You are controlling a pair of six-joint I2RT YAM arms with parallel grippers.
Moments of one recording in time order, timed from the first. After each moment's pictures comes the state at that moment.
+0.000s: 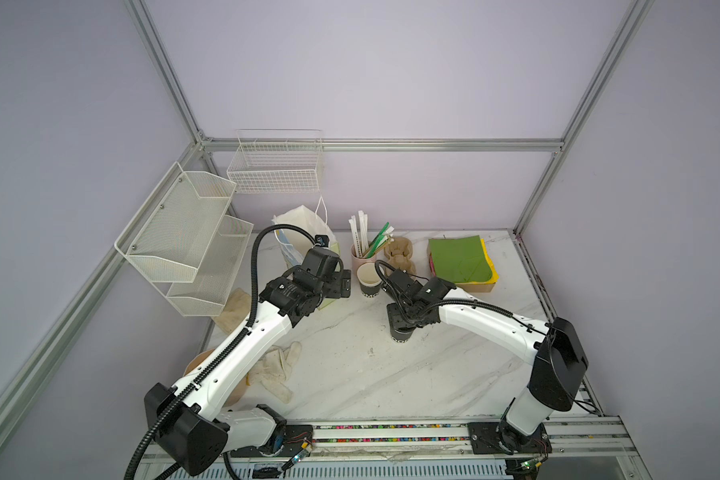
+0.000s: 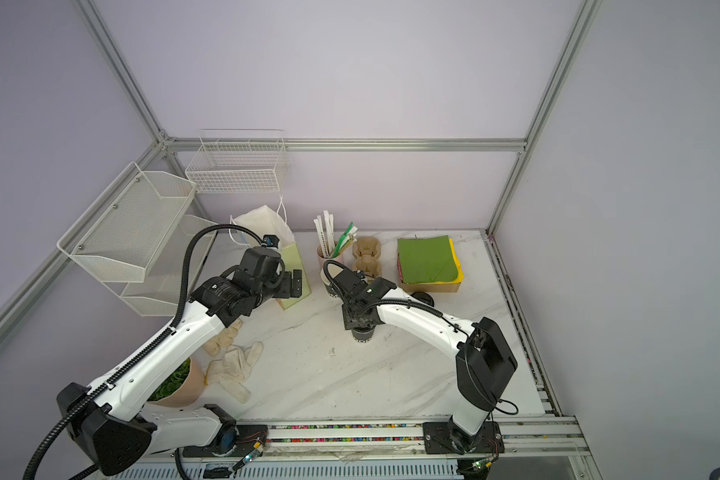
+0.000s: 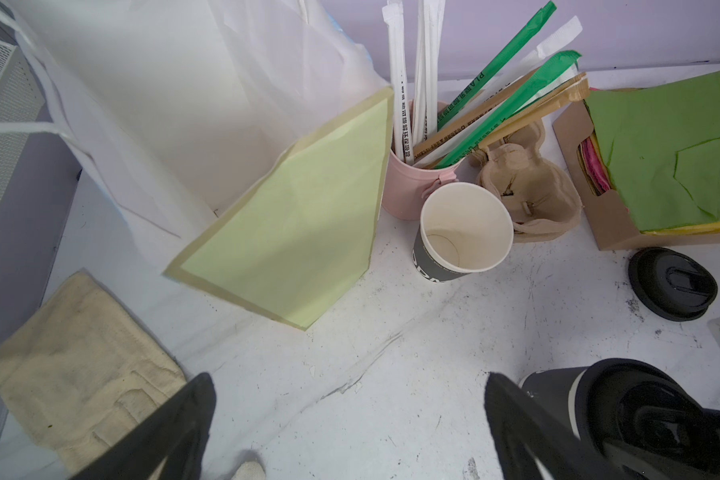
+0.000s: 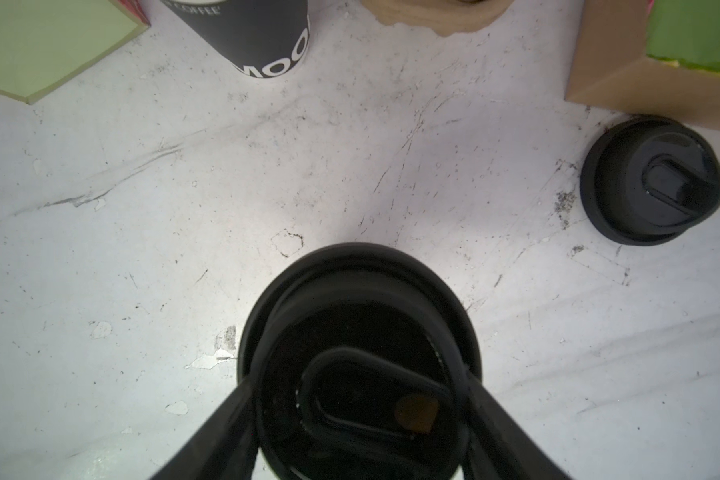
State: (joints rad) left arm -0.54 1.29 1.30 -0.77 -0.37 -0.33; right arm 0.86 1.68 1.39 -0.93 0.22 0.65
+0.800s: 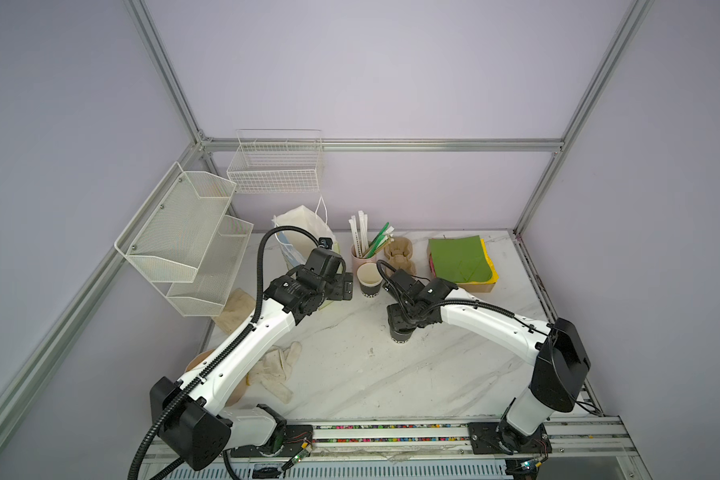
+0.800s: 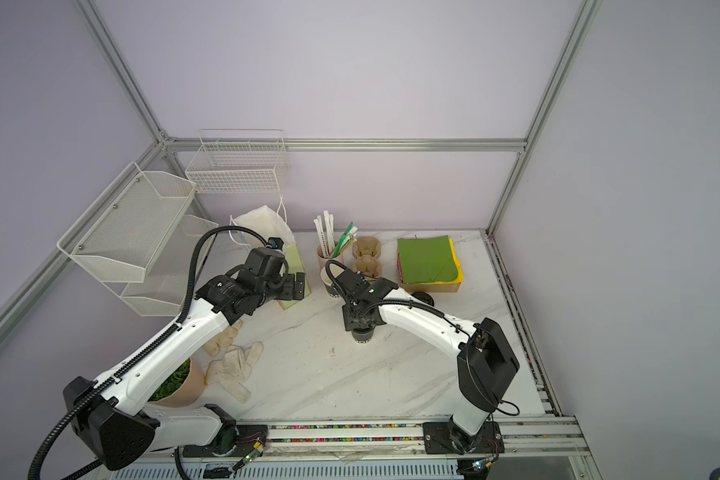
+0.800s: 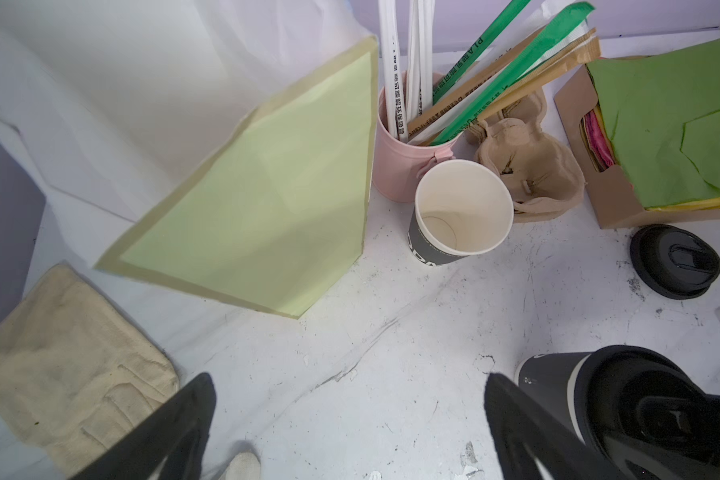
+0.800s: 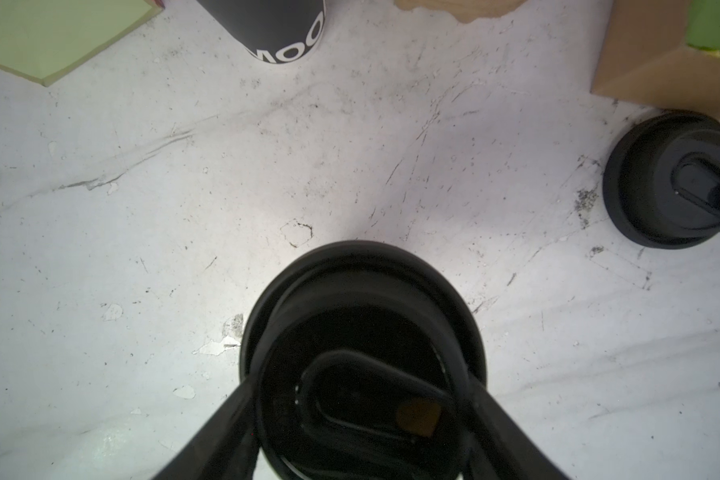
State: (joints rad) left arm -0.54 1.31 1.30 -0.79 -0.34 -0.33; right arm 0.86 1.68 1.38 -0.93 0.16 0.62
